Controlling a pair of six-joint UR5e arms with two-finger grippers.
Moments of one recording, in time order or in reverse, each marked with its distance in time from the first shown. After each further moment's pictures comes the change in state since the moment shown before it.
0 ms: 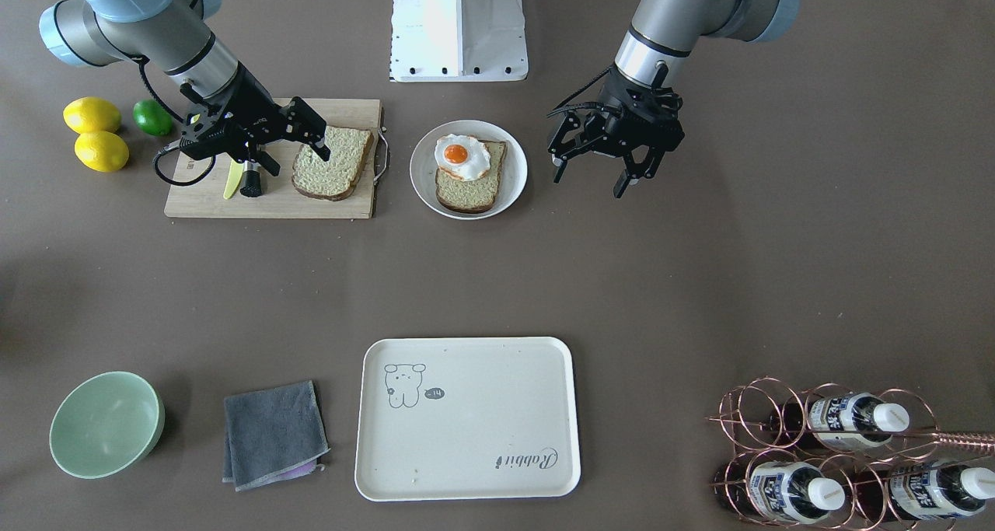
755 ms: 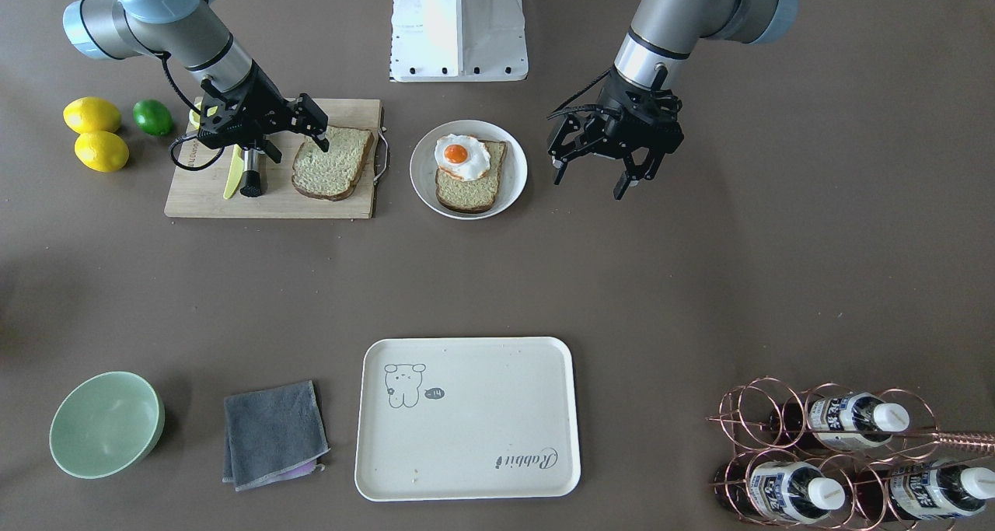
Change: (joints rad) left arm 0.001 0.001 0.005 -0.004 0.004 0.000; right arm -0.117 -0.051 -0.002 0.001 -0.098 0.057
